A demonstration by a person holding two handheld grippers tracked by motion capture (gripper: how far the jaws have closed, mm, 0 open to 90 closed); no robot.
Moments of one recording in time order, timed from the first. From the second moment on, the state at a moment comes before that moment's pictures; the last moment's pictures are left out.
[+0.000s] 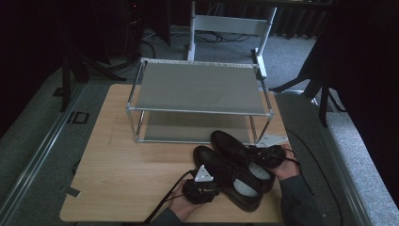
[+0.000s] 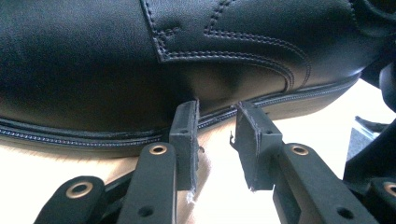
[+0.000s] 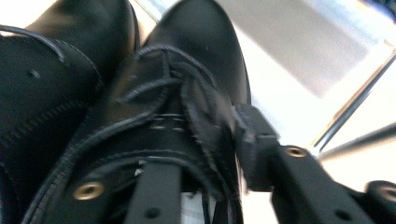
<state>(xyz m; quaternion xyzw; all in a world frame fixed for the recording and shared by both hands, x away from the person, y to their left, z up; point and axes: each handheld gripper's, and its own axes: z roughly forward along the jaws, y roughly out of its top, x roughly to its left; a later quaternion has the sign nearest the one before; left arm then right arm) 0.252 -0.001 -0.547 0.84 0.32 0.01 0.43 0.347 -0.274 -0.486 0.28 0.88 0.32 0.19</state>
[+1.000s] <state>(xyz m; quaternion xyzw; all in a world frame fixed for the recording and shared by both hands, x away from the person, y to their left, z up) 0.252 0.040 -0.537 0.83 0.34 0.05 0.44 0.277 -0.295 -0.463 0.40 0.84 0.36 0.13</state>
